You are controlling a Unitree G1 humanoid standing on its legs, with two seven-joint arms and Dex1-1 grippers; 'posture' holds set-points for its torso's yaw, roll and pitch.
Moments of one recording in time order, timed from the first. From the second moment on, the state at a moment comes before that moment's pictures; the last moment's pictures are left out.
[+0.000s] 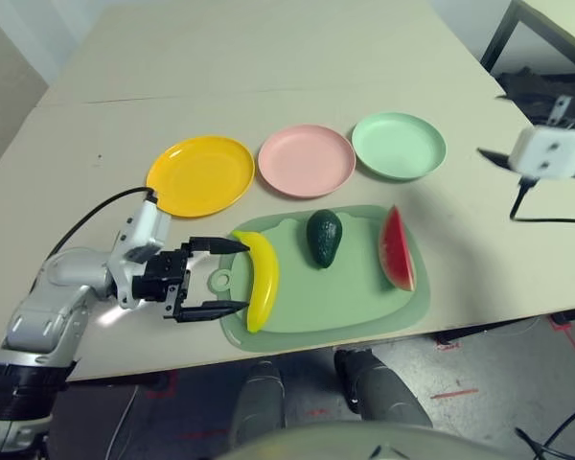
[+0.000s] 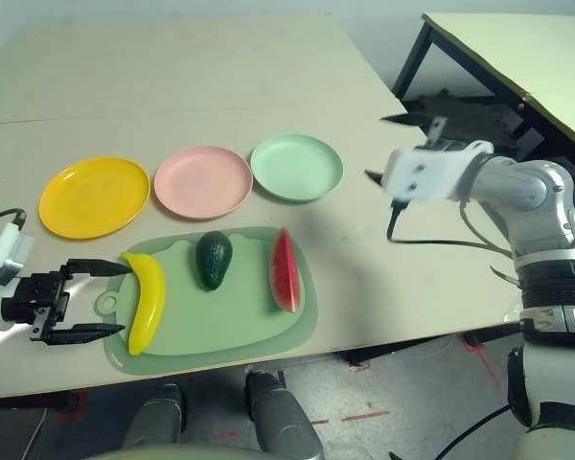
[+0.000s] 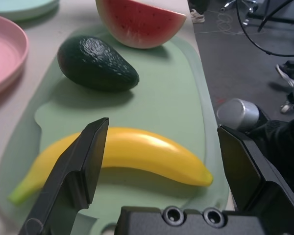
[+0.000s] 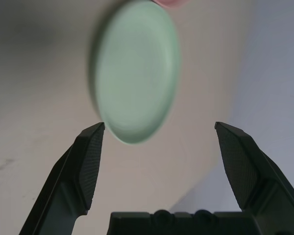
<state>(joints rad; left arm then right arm) -0.07 0.88 0.12 -0.14 -0.58 0.15 -1.42 -0.84 -1.02 0.26 0.59 -0.32 -0.88 0.92</state>
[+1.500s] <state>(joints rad) -0.14 0.85 0.11 -0.08 -0.53 0.15 -1.38 -1.03 -0.90 0.68 0.27 -0.17 -1.04 1.38</state>
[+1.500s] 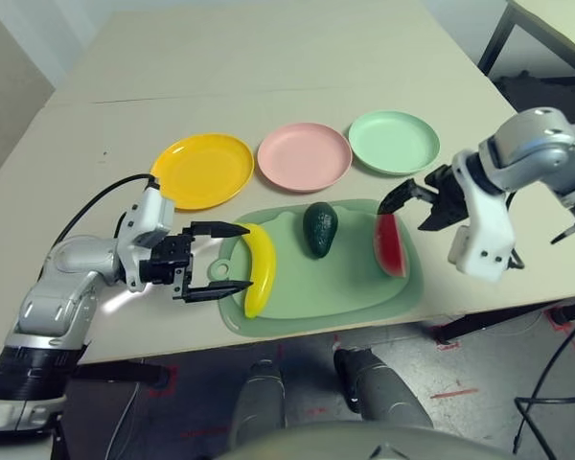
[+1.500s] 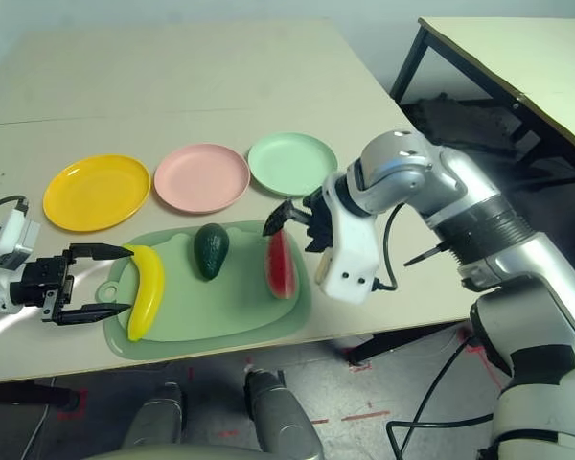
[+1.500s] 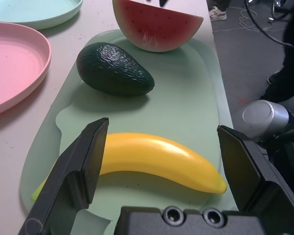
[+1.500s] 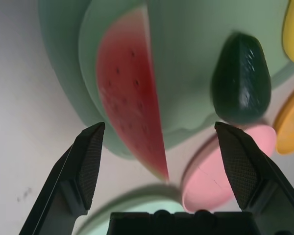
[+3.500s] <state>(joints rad) -0.14 0.81 0.15 -0.06 -0.56 0.19 -1.29 -1.07 -0.79 0.68 0.34 -0.19 -0.90 1.46</state>
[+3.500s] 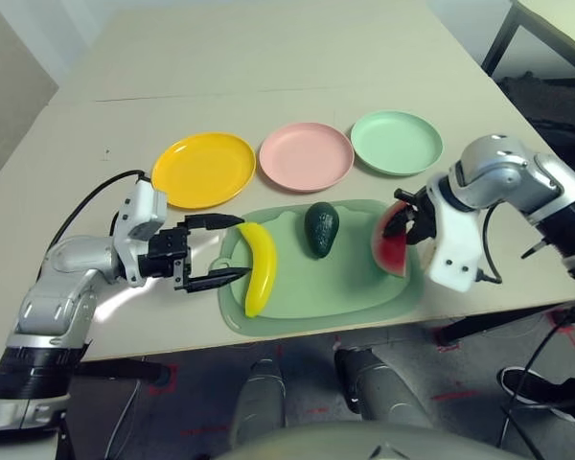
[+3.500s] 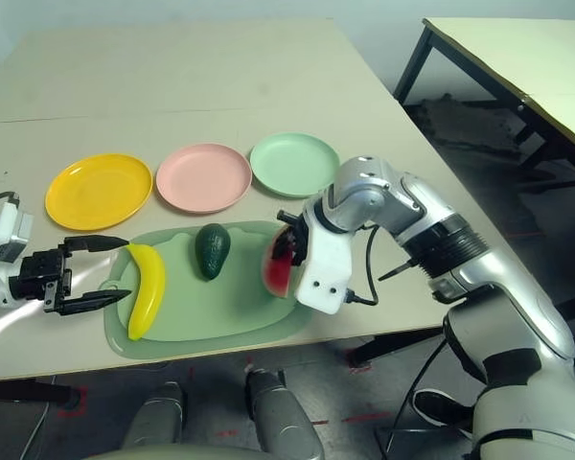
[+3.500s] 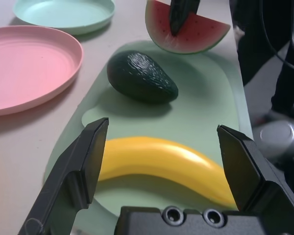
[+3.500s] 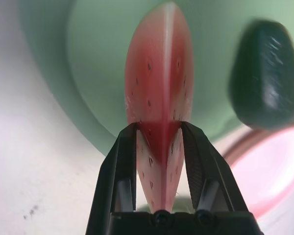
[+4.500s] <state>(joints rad) -0.19 0.70 0.19 -0.14 -0.50 0.31 -0.91 -1.53 -0.25 0.66 1.26 -0.65 -0.77 0.68</state>
